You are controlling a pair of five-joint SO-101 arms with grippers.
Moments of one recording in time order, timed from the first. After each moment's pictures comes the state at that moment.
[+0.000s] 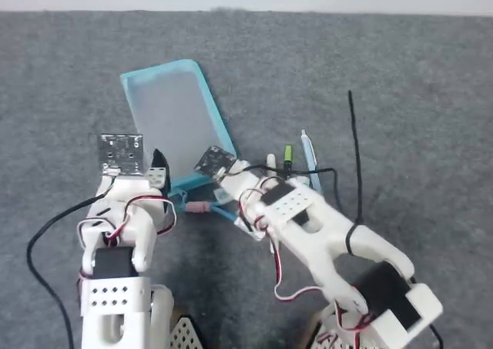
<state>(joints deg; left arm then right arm) -10.3 -74.5 78.9 41.4 0.6 -38.6 -5.3 46.5 41.9 19.4</state>
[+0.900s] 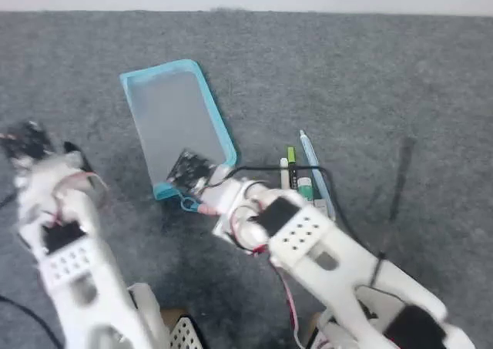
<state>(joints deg) -38.6 -48.8 67.1 26.6 0.6 -50.5 -22.0 44.8 48.4 17.4</state>
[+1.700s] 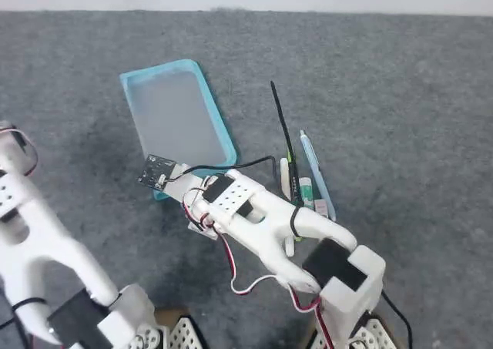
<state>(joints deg) -48.8 -16.7 27.2 43.3 -4.2 -52.2 15.0 21.3 45.9 19.5</state>
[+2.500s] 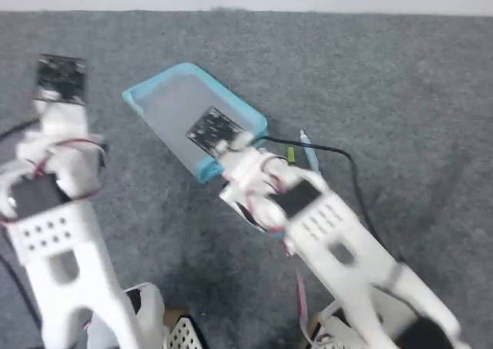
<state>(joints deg) -26.4 -40.9 29.8 73.7 -18.9 -41.7 -35.5 42.5 50.1 13.8</state>
